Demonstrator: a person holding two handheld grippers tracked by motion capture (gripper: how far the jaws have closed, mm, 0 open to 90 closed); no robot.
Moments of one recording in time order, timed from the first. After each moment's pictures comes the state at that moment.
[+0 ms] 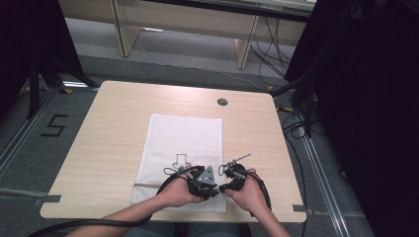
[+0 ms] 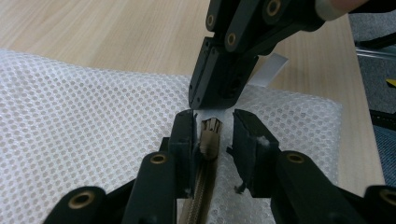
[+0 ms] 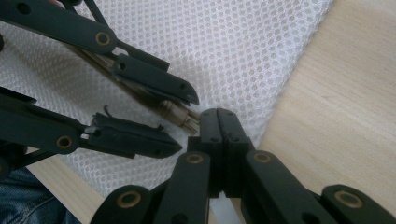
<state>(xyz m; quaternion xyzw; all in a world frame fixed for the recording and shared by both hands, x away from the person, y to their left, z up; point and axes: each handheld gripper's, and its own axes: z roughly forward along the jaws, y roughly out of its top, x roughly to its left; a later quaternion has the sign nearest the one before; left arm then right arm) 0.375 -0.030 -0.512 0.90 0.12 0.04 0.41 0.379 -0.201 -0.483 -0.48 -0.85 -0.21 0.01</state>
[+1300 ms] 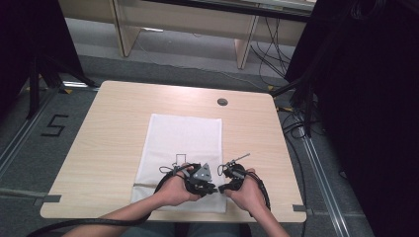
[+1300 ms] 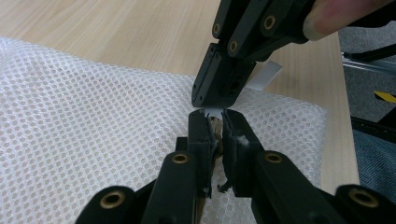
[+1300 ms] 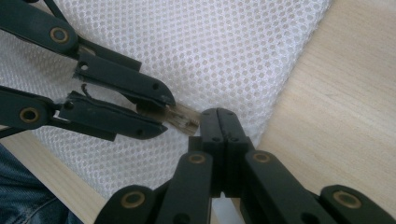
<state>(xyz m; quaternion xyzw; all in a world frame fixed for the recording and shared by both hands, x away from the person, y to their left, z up) 0.373 -0.021 -0.503 0.90 0.14 0.03 0.42 0.379 -0.198 -0.482 -0.48 -0.85 -0.20 0.01</state>
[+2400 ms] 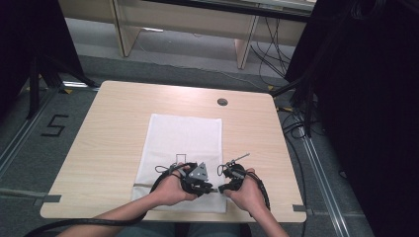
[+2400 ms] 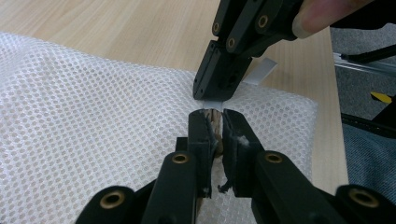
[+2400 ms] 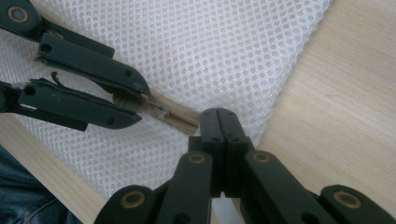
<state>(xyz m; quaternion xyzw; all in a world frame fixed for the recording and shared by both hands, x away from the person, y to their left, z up) 0.372 -0.011 -0.497 0.89 0.14 0.03 0.42 0.379 -0.198 -0.483 -0.47 -0.86 -0.20 0.01</state>
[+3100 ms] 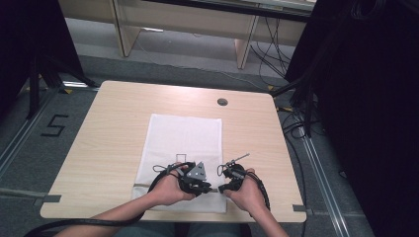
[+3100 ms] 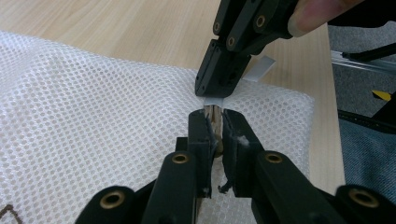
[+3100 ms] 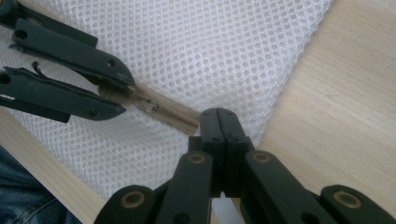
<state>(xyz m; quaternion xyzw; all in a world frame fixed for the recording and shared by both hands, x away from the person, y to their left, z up) 0.371 -0.005 -0.493 0.90 0.14 0.03 0.42 0.379 -0.197 -0.482 -0.47 -0.86 -0.20 0.01</state>
